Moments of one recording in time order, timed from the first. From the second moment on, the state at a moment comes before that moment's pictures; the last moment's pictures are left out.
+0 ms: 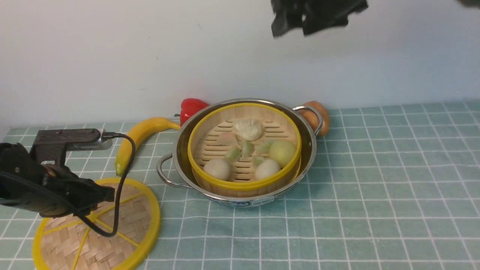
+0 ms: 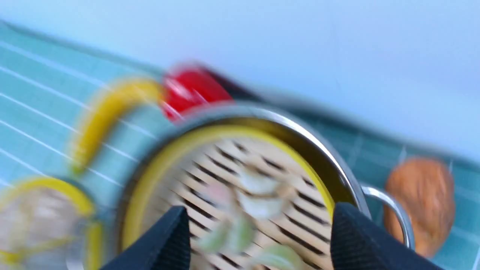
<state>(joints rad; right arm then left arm) 0.39 2.02 -2.35 0.28 1.23 0.14 0.05 1.55 -0.81 0.01 0.45 0.00</state>
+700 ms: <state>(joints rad) 0.39 1.31 -2.30 0.26 1.23 0.07 0.05 1.67 -0.92 0.02 0.58 -0.01</state>
